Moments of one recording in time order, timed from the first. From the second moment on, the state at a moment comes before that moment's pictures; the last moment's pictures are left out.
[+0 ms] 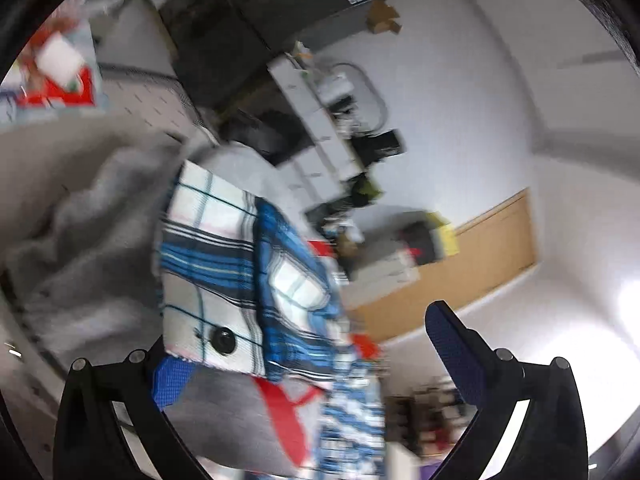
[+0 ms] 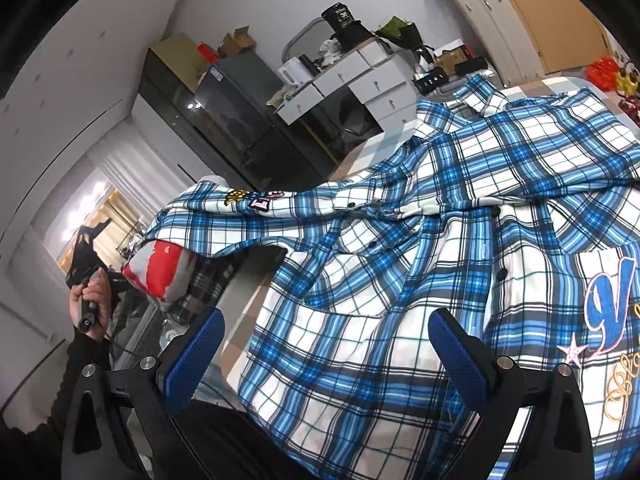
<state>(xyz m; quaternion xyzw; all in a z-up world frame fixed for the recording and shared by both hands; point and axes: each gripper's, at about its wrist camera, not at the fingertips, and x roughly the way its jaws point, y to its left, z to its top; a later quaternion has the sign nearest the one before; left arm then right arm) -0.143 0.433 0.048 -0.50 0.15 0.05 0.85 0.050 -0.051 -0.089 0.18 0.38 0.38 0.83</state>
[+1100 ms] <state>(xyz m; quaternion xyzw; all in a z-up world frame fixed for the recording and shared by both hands) -0.123 0.440 0.039 -0.49 0.16 0.12 0.85 0.038 -0.050 -0.074 0.16 0.35 0.40 0.83</state>
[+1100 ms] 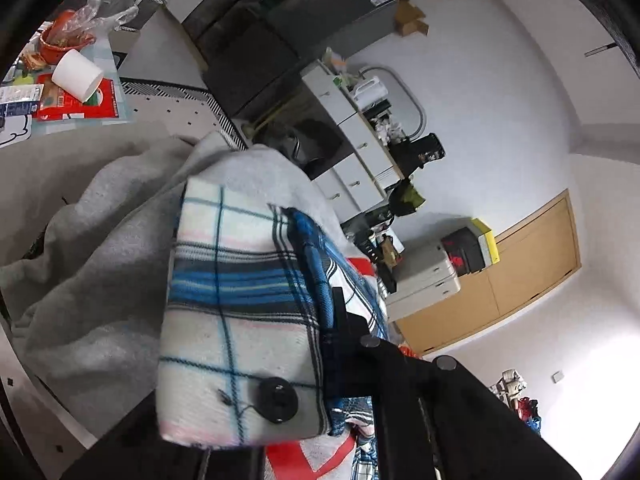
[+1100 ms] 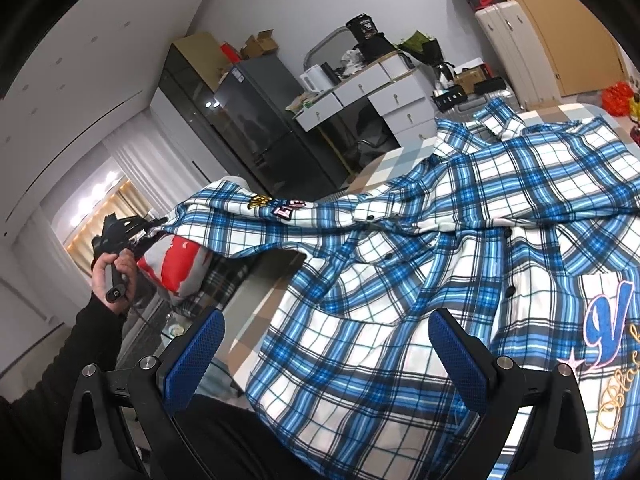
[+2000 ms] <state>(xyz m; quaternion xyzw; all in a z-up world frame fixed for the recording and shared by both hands) 0.096 0.110 0.142 -0.25 0.30 -0.11 0.91 0.060 -0.160 -0.060 0.27 0.32 0.24 0.88</state>
